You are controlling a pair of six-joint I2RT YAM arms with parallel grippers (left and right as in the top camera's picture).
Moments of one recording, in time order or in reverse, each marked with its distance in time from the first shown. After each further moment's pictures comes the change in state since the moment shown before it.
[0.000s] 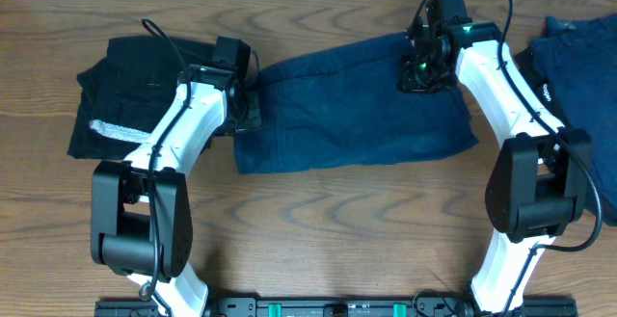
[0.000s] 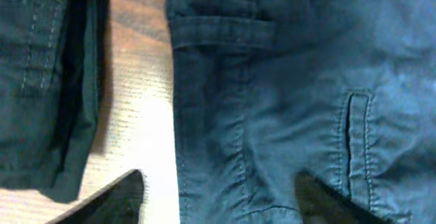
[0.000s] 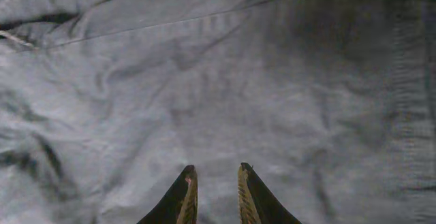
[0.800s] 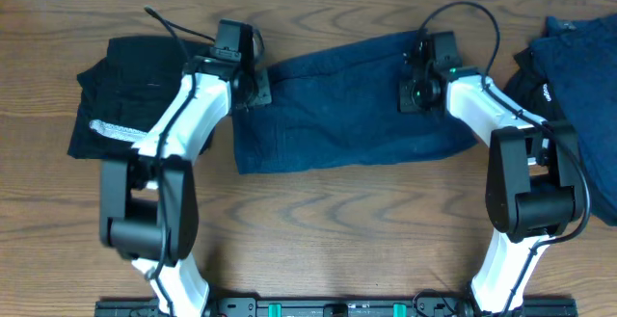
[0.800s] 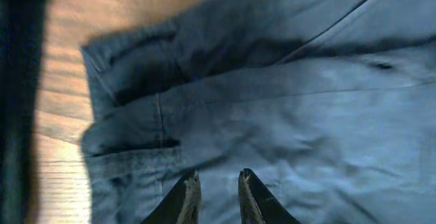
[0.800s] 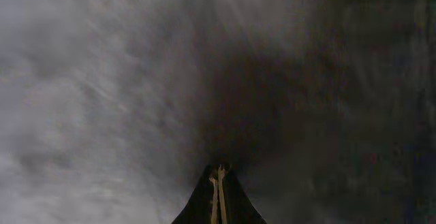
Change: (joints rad) left arm -0.001 0.098 0.071 0.196 0.110 0.002; right arm 0.000 0.000 -0.369 0.461 0.116 -0.023
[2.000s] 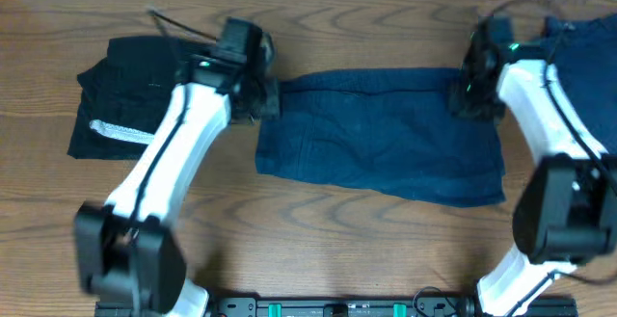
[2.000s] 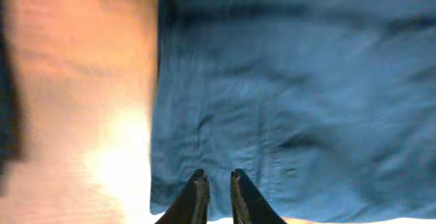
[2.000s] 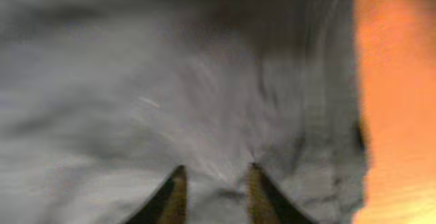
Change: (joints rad) left arm -0.073 -0.249 0.054 -0.258 0.062 0.003; right arm -0.157 -0.159 0.201 -0.539 0.080 0.062
